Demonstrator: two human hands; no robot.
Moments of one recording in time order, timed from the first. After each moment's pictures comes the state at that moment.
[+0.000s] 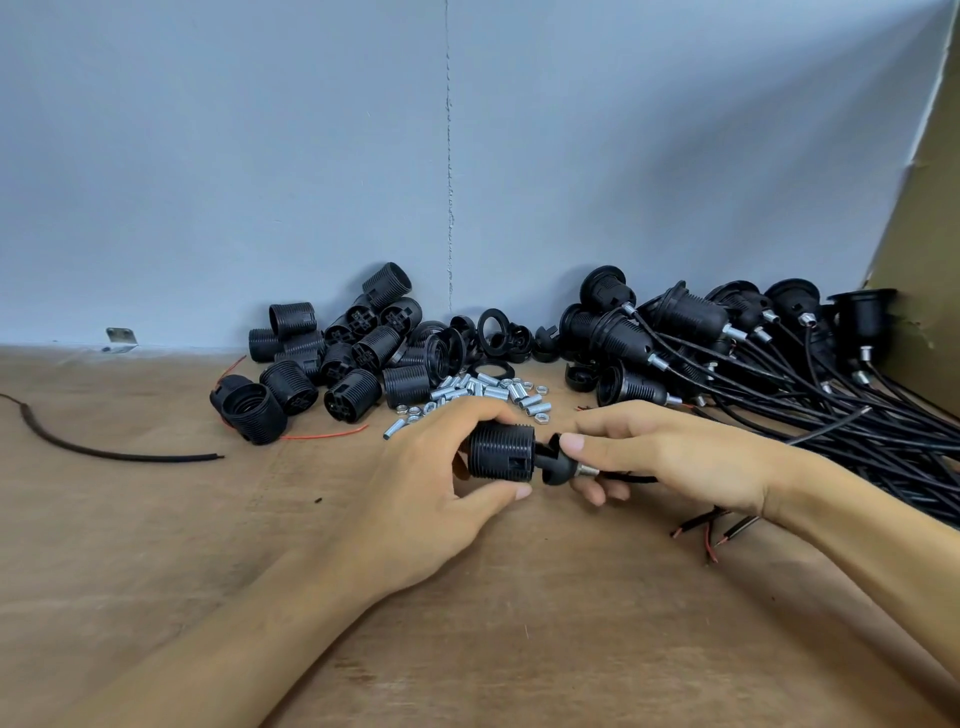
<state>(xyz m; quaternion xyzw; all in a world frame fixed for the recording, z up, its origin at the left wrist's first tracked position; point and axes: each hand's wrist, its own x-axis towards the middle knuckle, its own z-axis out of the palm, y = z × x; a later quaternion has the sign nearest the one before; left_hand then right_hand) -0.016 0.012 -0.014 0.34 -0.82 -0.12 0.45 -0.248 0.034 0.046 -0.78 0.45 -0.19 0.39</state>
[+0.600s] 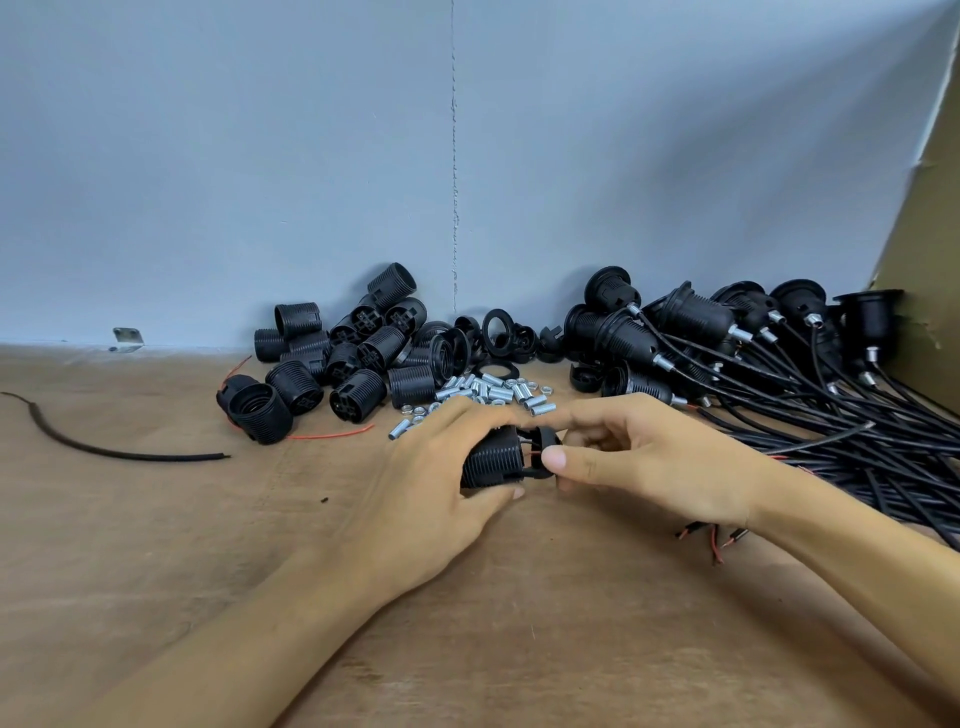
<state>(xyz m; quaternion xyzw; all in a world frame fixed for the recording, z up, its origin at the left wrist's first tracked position) -0.014 0.009 -0.016 0.36 -0.84 -0.07 0.41 -0.242 0.031 0.033 -0.79 0.43 -0.28 0.35</state>
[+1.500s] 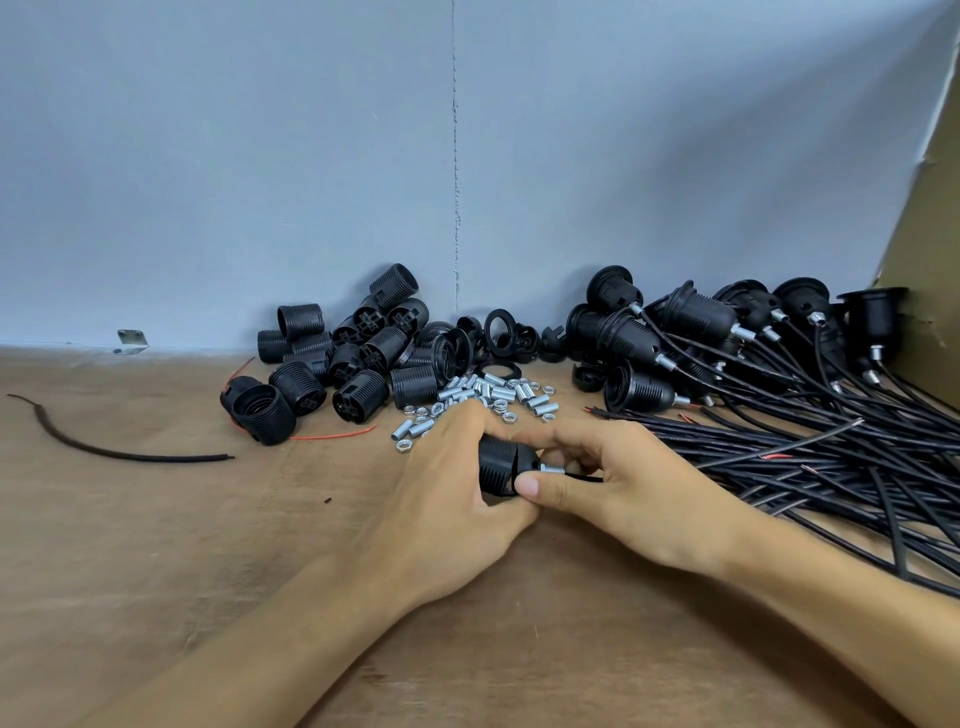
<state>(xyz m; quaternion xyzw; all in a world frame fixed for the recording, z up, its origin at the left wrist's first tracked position) -0.027 0.020 -0.018 0.41 -0.79 -0.16 0.44 -0.218 0.042 0.013 -0.79 0.45 -0.33 0.26</state>
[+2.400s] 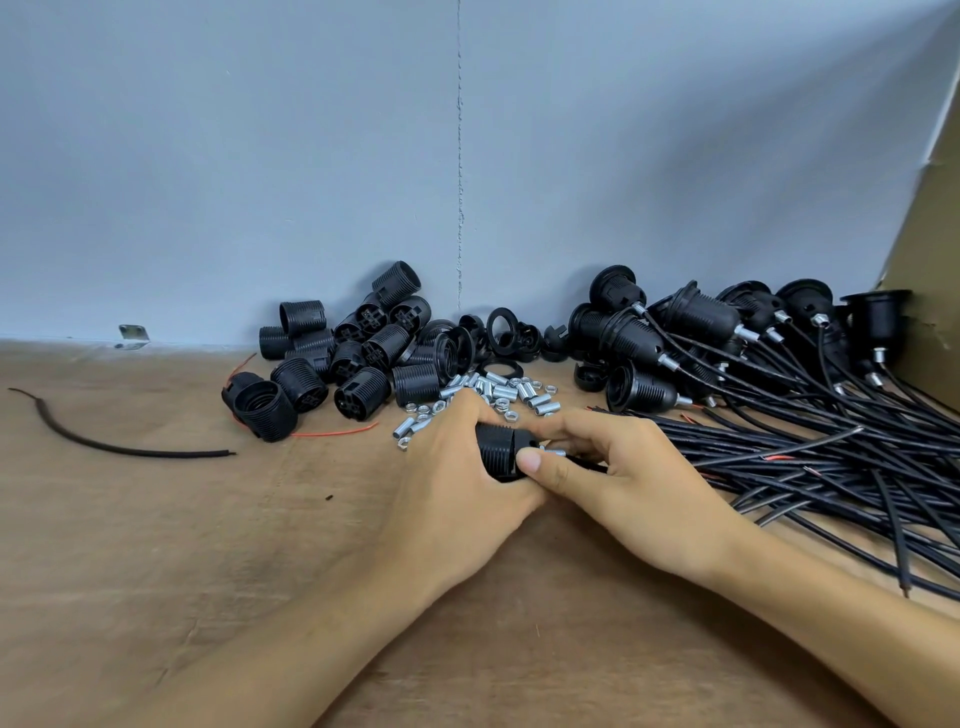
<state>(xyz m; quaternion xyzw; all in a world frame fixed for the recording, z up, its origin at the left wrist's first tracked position) -0.041 0.024 -0.010 0.46 -0.72 -0.20 0.48 -0.209 0.049 0.014 -0.75 0.47 -0.39 0.25</state>
